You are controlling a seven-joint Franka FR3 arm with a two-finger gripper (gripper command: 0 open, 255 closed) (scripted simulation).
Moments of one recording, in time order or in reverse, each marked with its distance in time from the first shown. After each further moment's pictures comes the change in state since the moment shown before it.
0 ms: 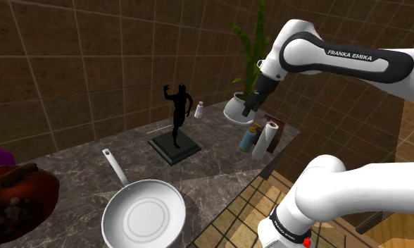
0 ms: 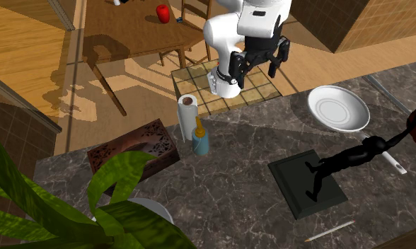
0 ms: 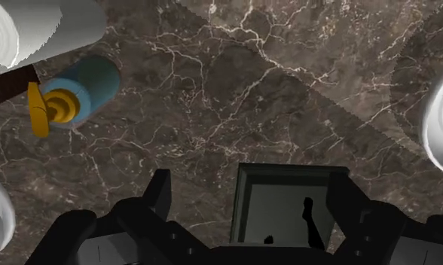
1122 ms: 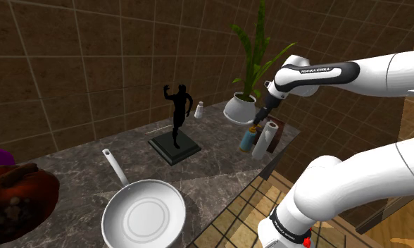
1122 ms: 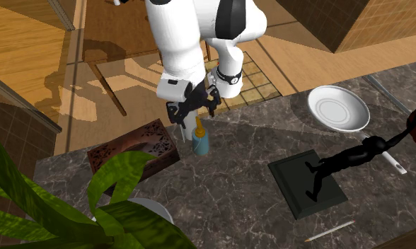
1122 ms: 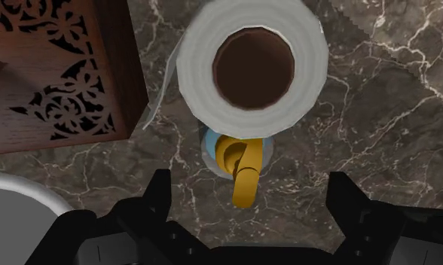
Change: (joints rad) arm -0.038 0.278 -0.405 -0.005 -0.127 0.319 -0.414
